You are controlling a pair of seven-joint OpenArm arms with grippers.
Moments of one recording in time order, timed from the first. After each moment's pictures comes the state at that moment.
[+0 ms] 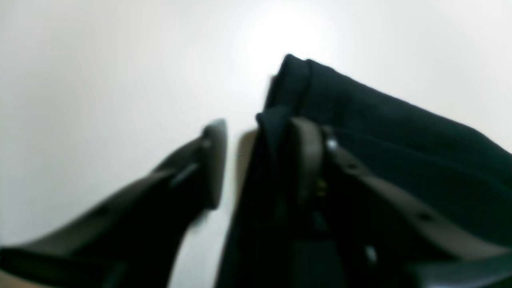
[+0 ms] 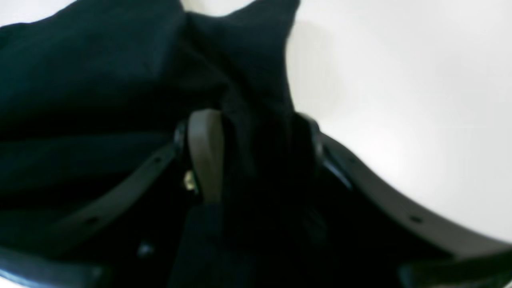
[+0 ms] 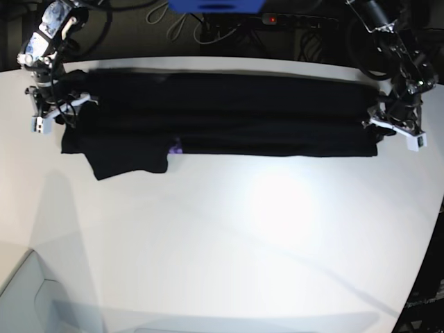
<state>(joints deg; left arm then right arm) 5.4 -8.2 -40.0 78.3 -19.5 -25.3 38.7 -12.4 -3.3 43.1 93.6 5.3 33.0 -34.0</state>
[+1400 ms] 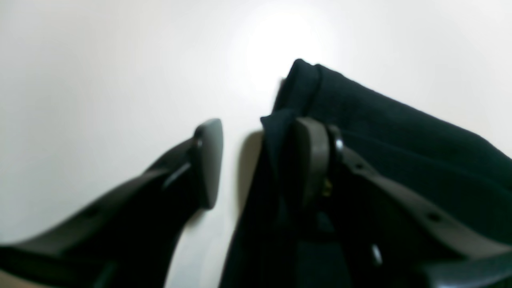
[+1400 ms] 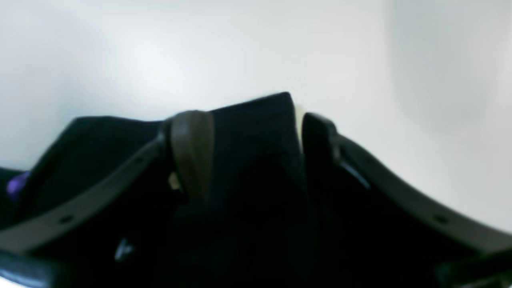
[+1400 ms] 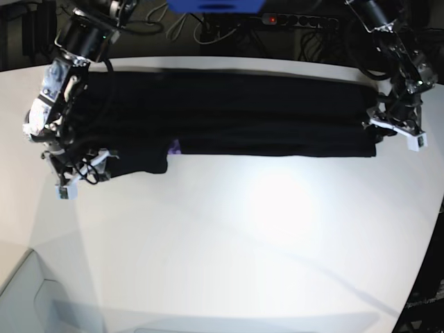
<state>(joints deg) 5.4 -7.9 -40.3 78.4 -19.4 -25.3 38.3 5.5 1.0 31.2 86.0 4.9 32.8 -48.2</state>
